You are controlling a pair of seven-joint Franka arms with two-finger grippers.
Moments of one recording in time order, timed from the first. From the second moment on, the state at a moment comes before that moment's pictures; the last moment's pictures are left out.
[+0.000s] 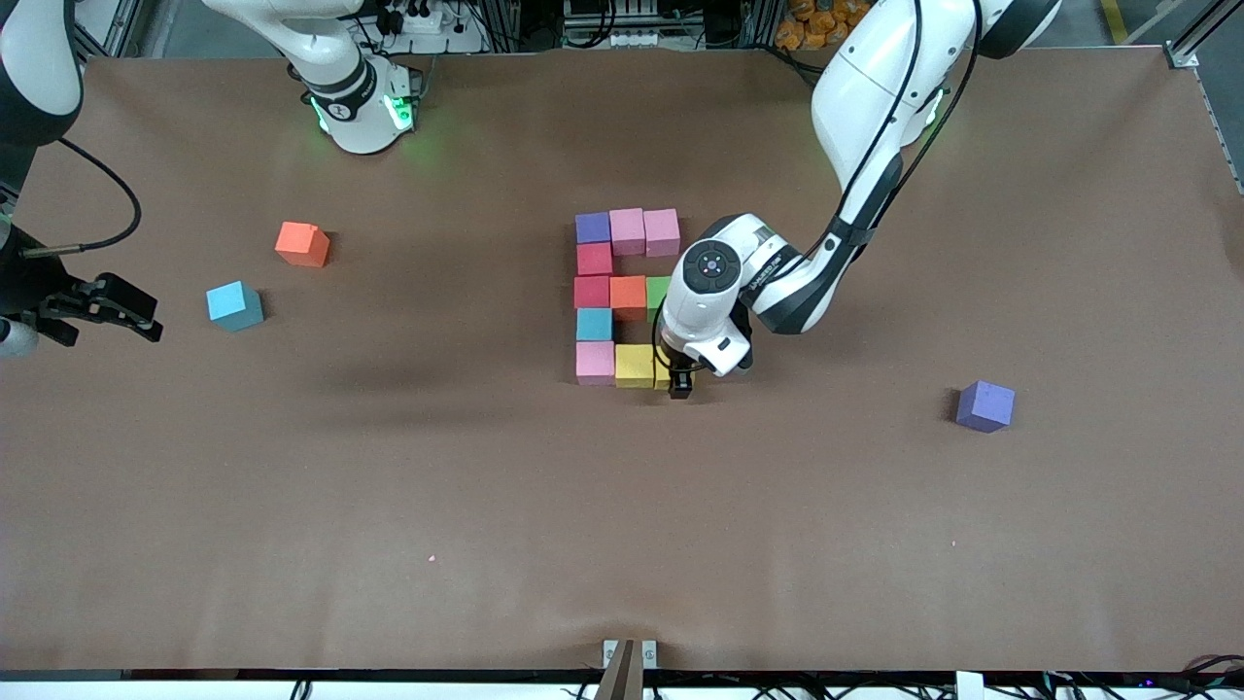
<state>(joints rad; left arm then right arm) -0.50 0.72 -0.23 -1.72 0.19 2.52 -2.40 -0.02 0.07 -0.03 -1.63 0.01 1.82 -0.10</state>
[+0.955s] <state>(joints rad) -0.50 0.68 -0.23 -1.69 0.20 2.47 -2.40 -0.02 0.07 -0.03 -1.63 0.01 1.82 -0.10</state>
